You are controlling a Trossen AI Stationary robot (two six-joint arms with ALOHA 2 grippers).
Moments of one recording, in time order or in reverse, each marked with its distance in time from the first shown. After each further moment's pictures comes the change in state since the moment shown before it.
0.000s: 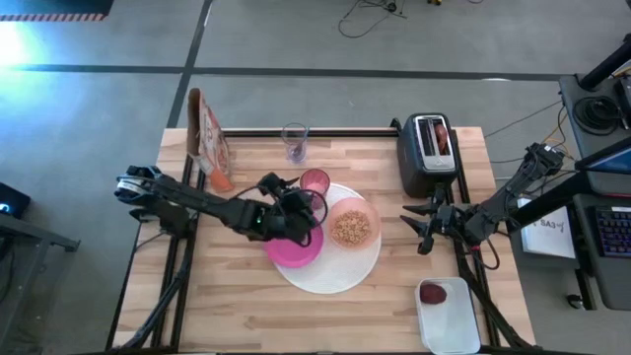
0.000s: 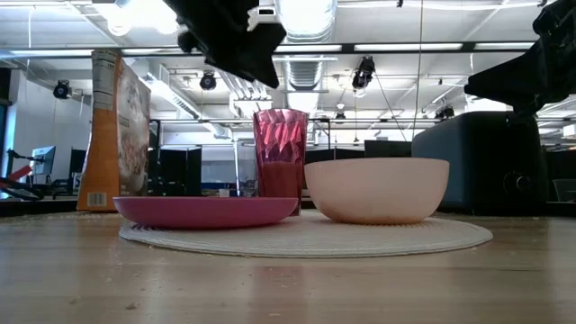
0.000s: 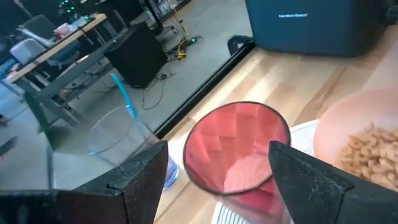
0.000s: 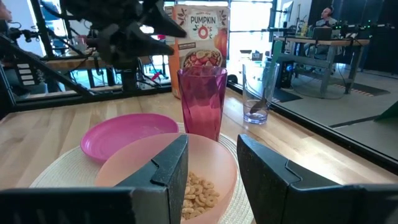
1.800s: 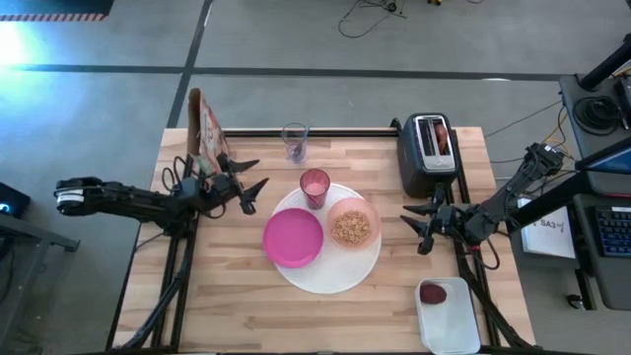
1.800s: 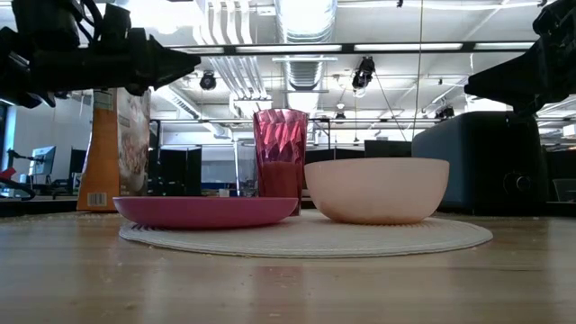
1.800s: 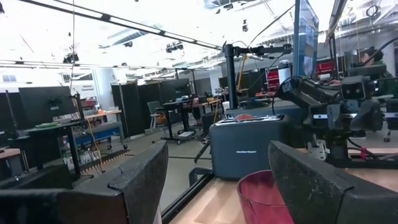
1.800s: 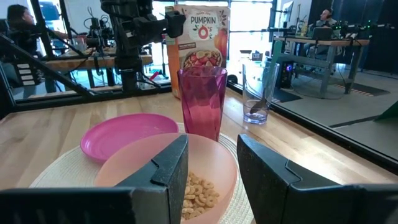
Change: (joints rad) left arm 0.383 -0.657 -1.089 1.561 0.778 0.594; right arm 0.000 0.000 0.000 0.000 0.000 0.000
